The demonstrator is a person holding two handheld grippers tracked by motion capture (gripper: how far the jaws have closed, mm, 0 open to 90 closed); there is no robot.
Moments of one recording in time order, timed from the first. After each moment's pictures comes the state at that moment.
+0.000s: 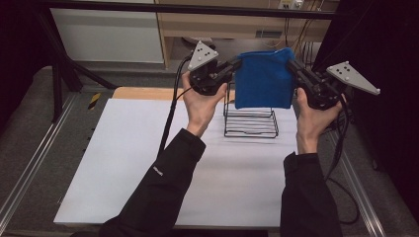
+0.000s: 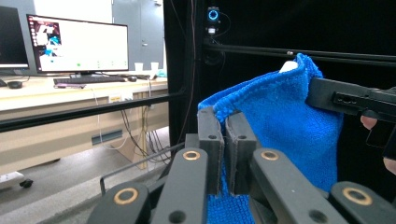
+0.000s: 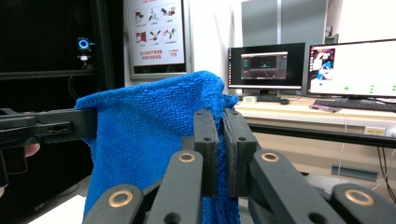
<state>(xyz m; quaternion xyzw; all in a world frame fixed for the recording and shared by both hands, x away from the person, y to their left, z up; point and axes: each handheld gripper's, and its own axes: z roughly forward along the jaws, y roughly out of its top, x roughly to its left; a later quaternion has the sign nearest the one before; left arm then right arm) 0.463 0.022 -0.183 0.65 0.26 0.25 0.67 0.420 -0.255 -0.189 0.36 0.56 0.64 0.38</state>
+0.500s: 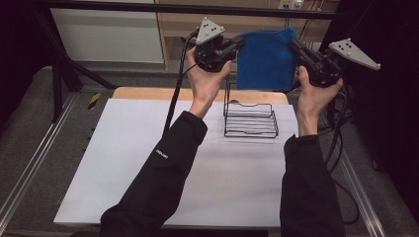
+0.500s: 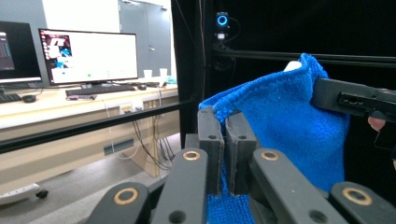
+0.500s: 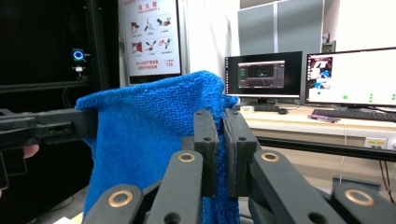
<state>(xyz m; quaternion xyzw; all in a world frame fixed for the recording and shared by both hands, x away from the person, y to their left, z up) 0.505 0.011 -0.156 0.65 0.26 0.27 0.66 0.463 -0.261 -0.167 0.36 0.55 0.65 0.39</state>
